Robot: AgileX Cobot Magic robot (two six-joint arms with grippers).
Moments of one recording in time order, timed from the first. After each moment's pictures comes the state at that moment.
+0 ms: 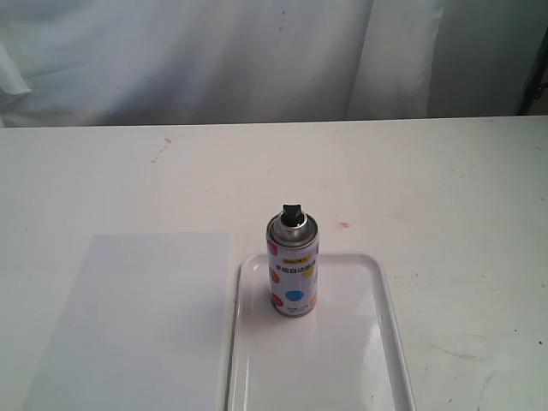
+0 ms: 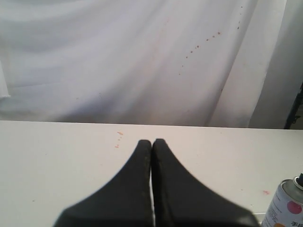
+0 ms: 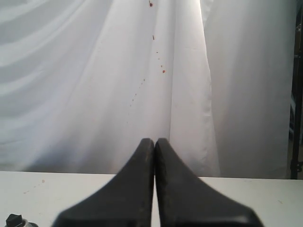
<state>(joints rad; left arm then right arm) -0.06 0.31 -0.28 -0.88 0.24 0.71 0.27 0.13 -0.24 0.04 0.07 0.00</state>
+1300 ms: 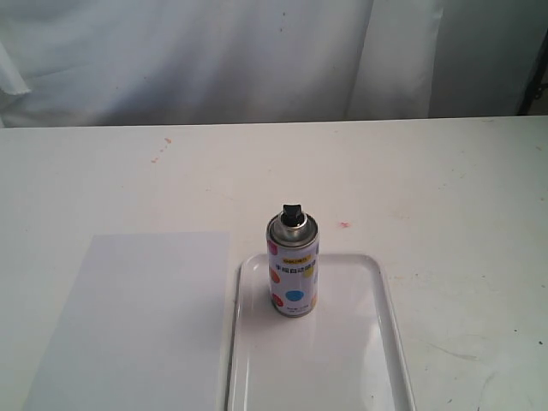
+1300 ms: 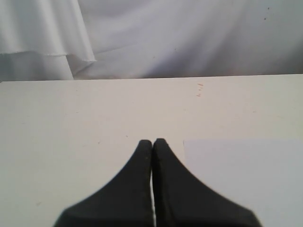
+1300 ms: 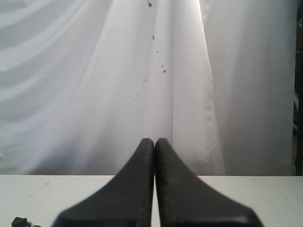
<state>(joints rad) 0.02 0.00 -0.01 0.02 0.28 0.02 0.27 0.13 -0.24 0.04 0.07 0.03</state>
